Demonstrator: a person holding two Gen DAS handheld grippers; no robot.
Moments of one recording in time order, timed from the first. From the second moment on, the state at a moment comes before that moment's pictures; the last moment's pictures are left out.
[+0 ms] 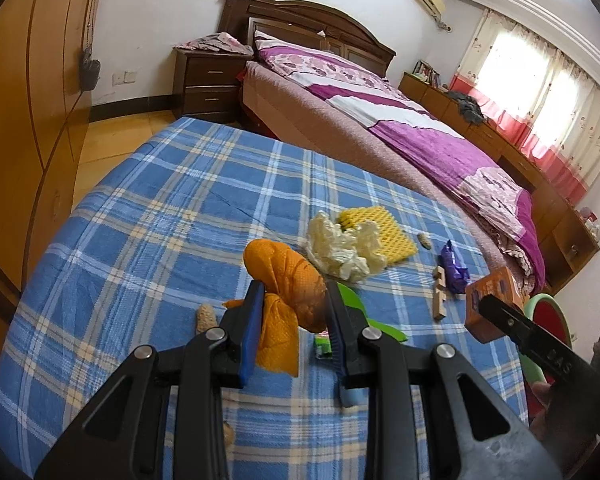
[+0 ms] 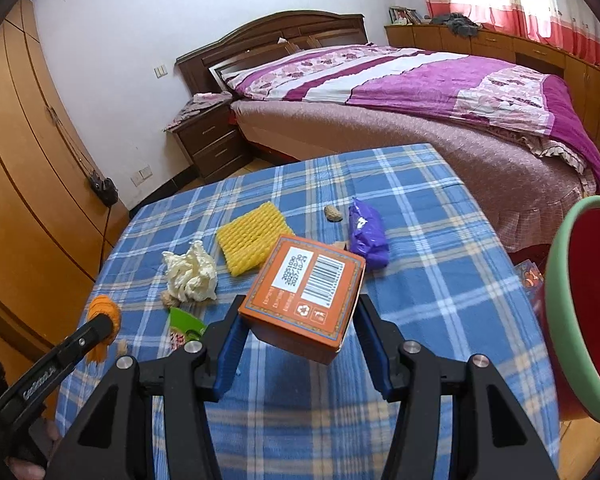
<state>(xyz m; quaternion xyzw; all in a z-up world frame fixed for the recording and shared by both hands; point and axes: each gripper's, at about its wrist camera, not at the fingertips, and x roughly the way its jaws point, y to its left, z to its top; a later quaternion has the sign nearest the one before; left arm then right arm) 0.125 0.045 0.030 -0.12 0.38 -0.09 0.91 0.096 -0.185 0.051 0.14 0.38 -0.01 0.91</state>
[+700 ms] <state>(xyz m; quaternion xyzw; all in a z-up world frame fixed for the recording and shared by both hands) 0.094 0.015 0.054 -0.12 0.37 -0.14 0.91 0.026 -0.220 0.076 0.16 0.34 -0.03 0.92</state>
